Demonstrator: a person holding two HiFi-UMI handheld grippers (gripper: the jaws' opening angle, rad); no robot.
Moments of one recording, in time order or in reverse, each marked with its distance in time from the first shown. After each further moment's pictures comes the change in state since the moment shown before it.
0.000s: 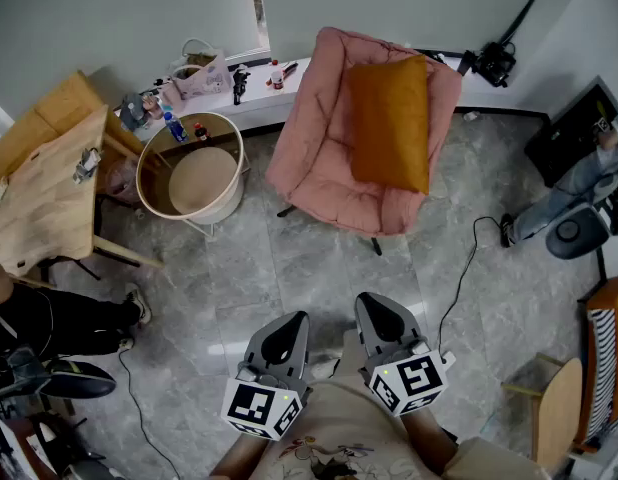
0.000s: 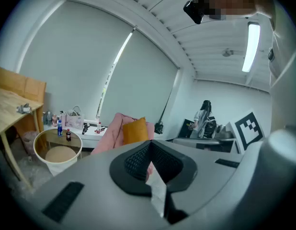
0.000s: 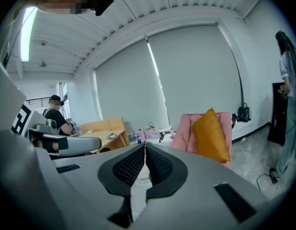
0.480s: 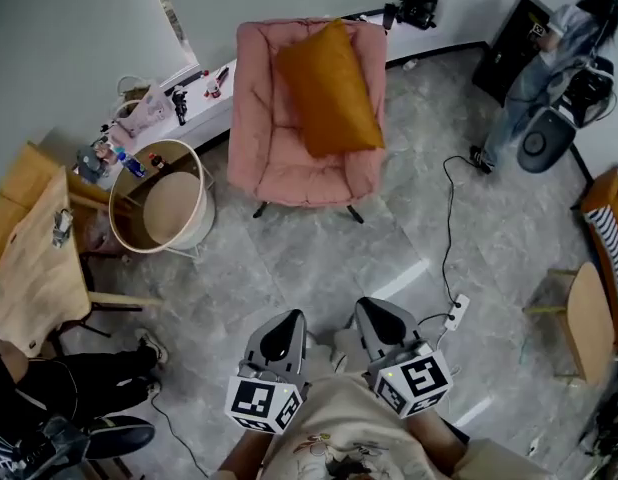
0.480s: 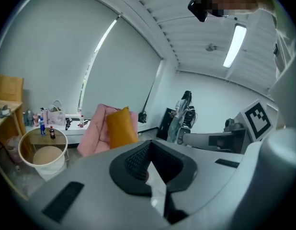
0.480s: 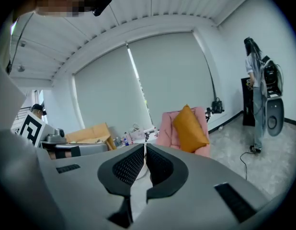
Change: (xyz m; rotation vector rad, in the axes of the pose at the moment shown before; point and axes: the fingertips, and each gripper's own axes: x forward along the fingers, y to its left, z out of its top) left arm -0.025 -0.042 -0.046 0.046 0.099 -0.198; right arm -0.089 0.012 -0.039 0.124 -0.028 -0.192
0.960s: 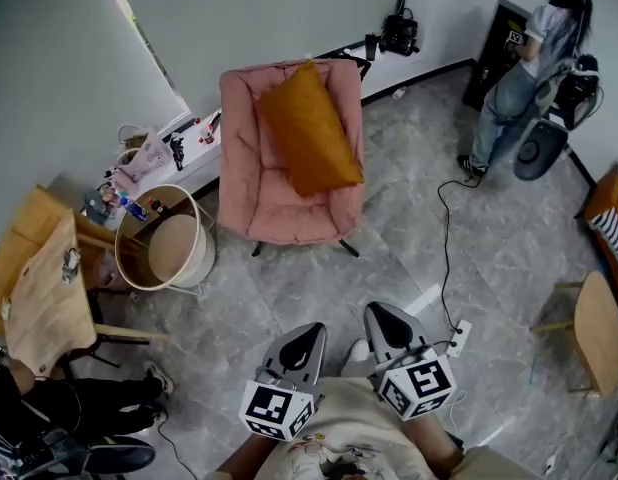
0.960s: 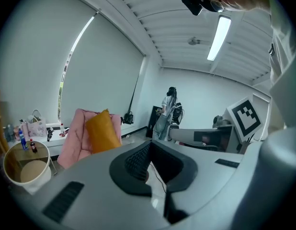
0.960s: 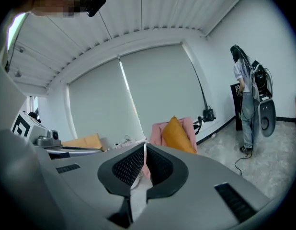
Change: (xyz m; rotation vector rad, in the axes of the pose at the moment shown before) left arm 0.081 -0.114 0.019 0.126 0.013 -0.138; right arm -0.045 -0.112 0.041 0.041 -0.129 -0.062
